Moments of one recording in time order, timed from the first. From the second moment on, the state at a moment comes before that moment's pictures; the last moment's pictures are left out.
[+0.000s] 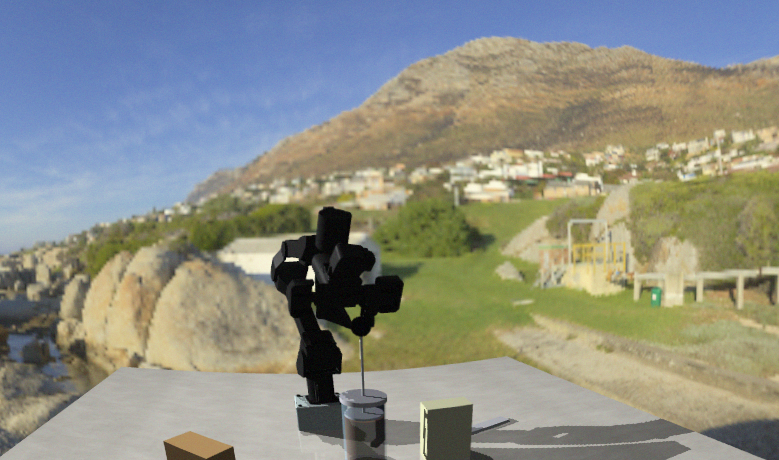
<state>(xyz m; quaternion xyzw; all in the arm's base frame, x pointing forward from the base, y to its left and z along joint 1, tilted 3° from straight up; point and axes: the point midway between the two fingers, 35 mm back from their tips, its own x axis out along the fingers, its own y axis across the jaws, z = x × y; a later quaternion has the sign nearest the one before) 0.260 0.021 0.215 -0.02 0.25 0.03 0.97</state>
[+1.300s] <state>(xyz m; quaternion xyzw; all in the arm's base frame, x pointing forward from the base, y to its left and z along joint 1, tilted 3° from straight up) 0.269 0.020 0.161 -0.01 0.23 0.03 0.97</state>
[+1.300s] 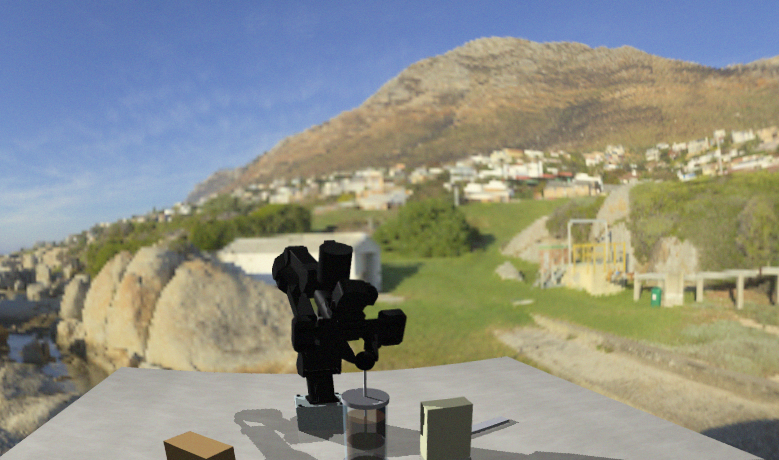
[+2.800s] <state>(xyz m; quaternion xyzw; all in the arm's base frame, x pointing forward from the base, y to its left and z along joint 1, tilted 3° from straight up) 0.281 0.020 0.138 -0.02 0.26 0.03 0.97</state>
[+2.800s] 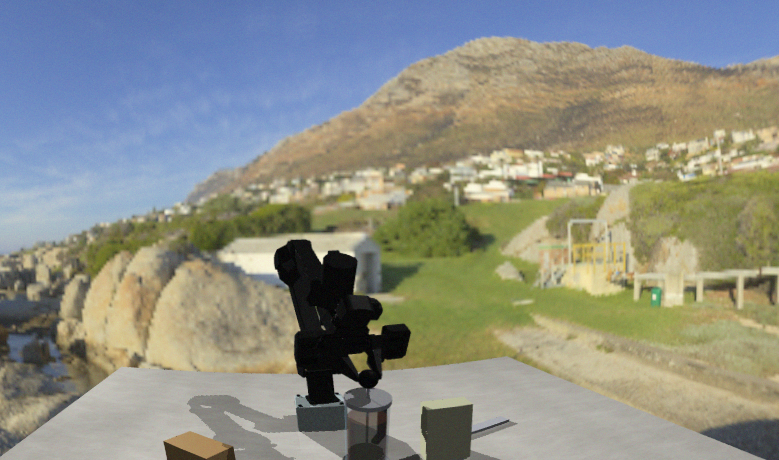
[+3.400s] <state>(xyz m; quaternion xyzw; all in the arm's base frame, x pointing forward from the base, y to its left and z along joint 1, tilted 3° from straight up) 0.284 0.020 0.136 -0.02 0.26 0.03 0.96</state>
